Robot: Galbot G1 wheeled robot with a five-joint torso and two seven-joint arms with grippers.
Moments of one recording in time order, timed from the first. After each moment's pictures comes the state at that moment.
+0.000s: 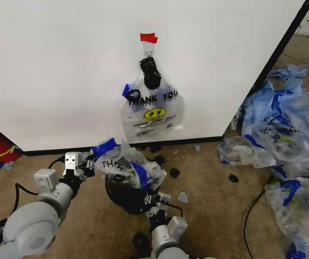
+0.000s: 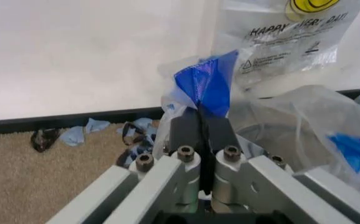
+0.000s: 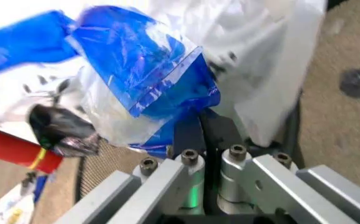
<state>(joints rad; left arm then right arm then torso) 1.24 -0.23 -0.14 -2.33 -1.25 -0.07 -0.67 -0.88 1.08 -0.74 2.03 0.84 0.38 0.98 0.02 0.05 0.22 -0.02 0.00</state>
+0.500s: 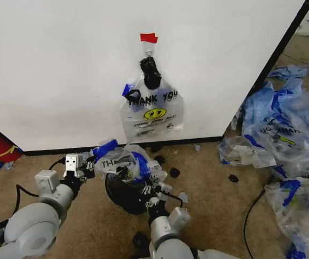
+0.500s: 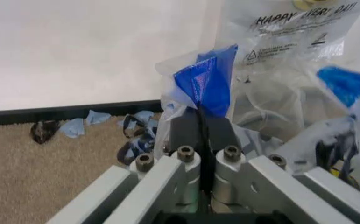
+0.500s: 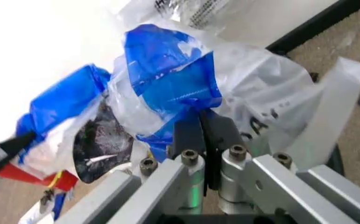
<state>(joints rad) 1.25 -0.25 -0.13 -2.32 -1.25 -0.07 -0.67 -0.80 1.11 -0.71 2.10 0.92 0.33 1.07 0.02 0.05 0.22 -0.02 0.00</state>
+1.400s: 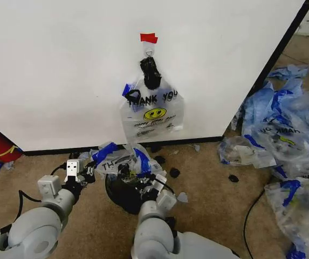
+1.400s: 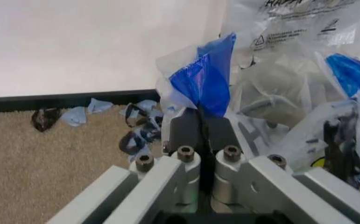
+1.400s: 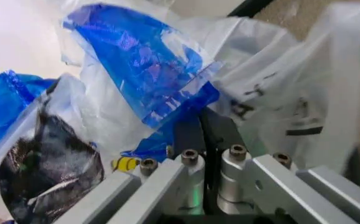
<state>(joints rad) 1.28 -0.27 -0.12 -2.30 -1.22 -0.07 -0.66 -0.76 1.33 -0.64 1.95 0.99 0.23 1.31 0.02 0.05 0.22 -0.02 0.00</state>
